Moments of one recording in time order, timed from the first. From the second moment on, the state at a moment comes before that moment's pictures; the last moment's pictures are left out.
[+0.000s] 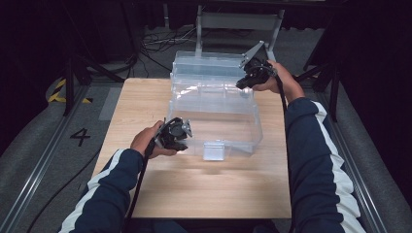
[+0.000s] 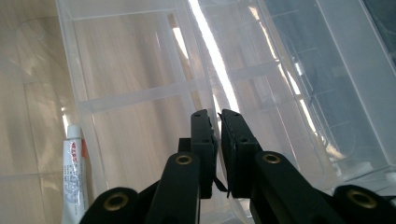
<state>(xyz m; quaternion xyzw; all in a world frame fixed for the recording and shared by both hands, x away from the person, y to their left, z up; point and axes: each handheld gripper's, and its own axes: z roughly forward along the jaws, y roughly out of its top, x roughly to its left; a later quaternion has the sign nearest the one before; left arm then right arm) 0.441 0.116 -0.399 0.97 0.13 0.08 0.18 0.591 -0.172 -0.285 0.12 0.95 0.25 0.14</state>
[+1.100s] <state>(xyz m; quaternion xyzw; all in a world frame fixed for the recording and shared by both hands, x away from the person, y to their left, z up) 0.438 0.116 -0.401 0.97 0.15 0.08 0.17 0.569 -0.170 -0.280 0.08 0.95 0.24 0.16</state>
